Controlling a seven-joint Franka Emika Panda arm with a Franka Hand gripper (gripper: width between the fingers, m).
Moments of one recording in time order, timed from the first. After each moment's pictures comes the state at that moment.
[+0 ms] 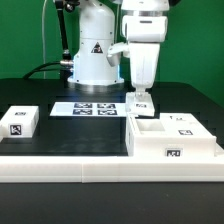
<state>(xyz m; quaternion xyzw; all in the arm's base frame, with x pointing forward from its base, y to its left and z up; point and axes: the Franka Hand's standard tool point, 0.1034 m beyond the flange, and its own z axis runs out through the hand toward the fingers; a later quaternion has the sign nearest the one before) 0.442 0.062 0.064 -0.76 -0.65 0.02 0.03</state>
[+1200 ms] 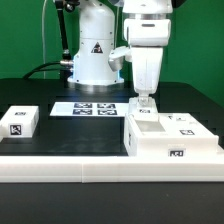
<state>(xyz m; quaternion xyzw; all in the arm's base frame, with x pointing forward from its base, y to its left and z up) 0.465 0.065 0.062 -0.75 -0.66 0.01 0.03</state>
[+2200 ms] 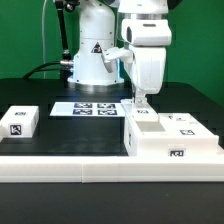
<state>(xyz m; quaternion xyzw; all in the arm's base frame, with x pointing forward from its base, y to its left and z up) 0.475 0.054 0.061 -0.70 -0.71 0.01 0.02</state>
